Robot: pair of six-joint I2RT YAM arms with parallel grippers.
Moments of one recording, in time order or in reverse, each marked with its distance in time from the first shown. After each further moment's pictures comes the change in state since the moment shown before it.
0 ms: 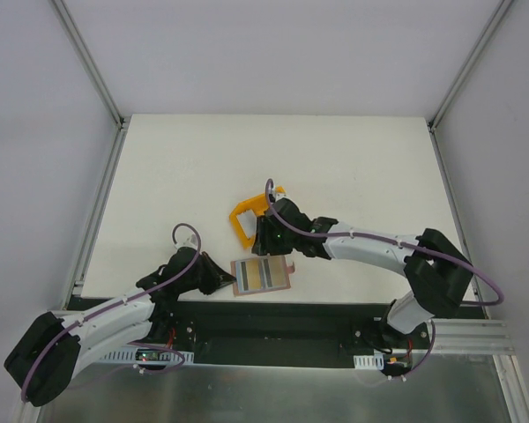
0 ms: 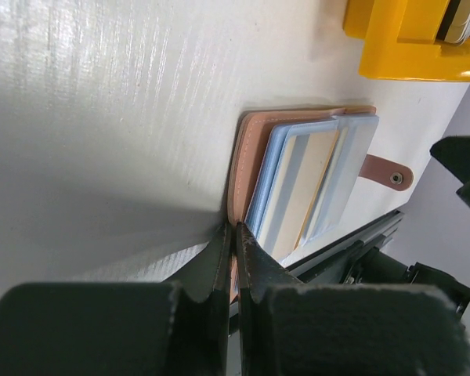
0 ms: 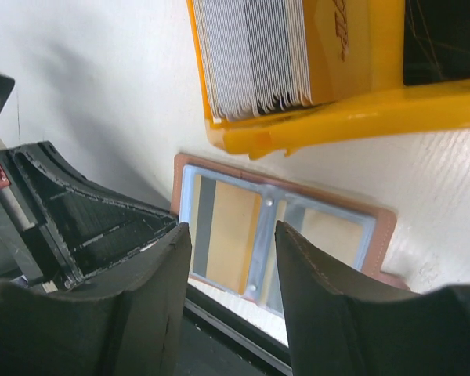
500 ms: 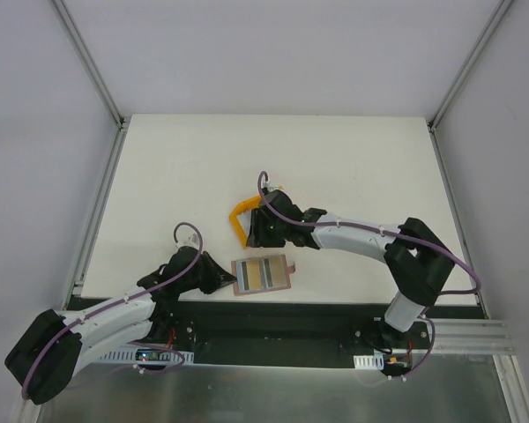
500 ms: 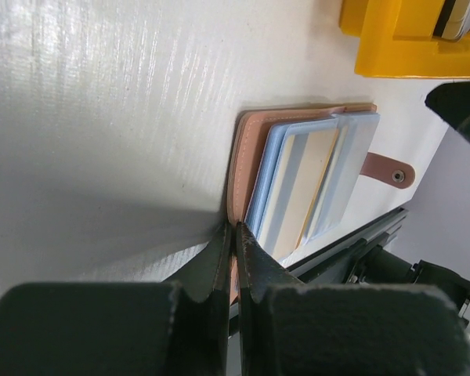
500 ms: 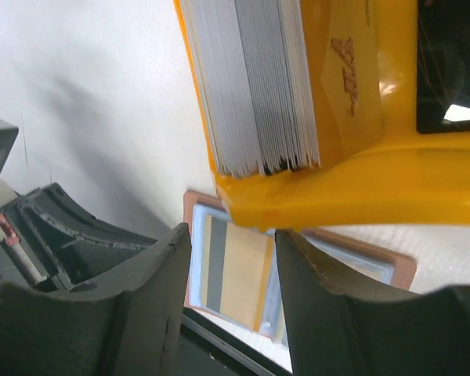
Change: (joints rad) left arm 0.000 0.026 0.003 0.024 0.002 0.016; right arm -0.042 0.133 0.113 -0.005 -0.035 0.013
